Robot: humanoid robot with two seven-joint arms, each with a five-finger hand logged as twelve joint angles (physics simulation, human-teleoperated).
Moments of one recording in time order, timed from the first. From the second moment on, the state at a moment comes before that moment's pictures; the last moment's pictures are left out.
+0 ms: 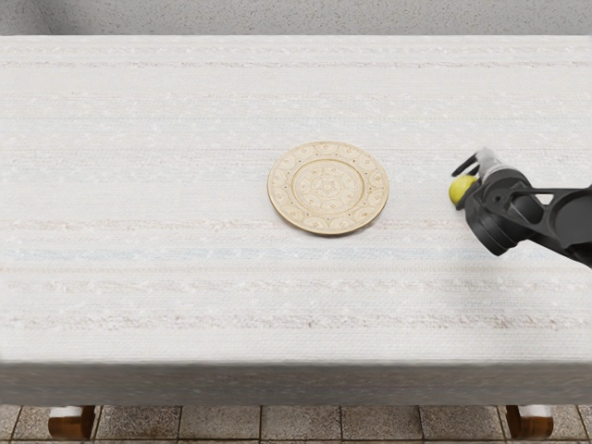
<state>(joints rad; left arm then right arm) -0.04 0.00 -0.16 -0.12 0.13 -0.07 0.18 1.21 -0.42 -0.22 1.07 -0.53 -0.61 -0.58</state>
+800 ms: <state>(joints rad) -0.04 0.00 -0.16 -0.12 0.13 -0.07 0.18 1.23 -0.59 0.18 1.29 -0.40 -0.25 -0.61</state>
